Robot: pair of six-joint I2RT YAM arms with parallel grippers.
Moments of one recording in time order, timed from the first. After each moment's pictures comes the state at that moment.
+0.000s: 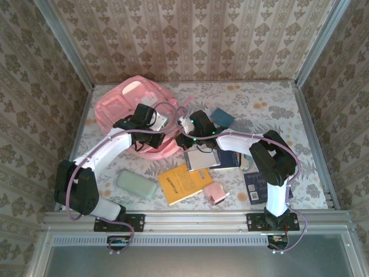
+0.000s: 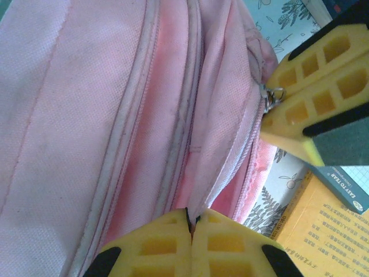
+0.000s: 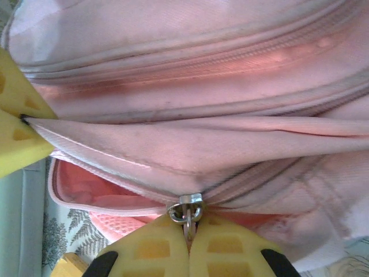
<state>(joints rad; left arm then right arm) -0.46 1.46 1.09 -0.70 0.16 0.10 0.64 1.90 1.19 -0.01 -0.39 0.19</state>
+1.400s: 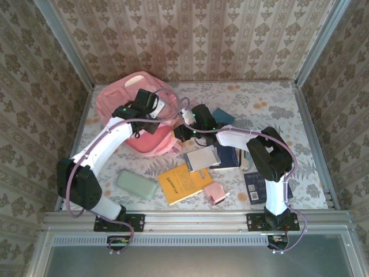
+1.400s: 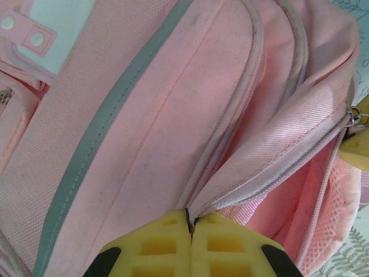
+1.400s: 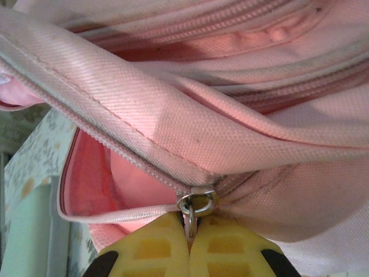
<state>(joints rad) -0.49 1.53 1.36 -0.81 -0.19 0.19 0.61 1.96 1.23 0.17 -0.46 0.34</state>
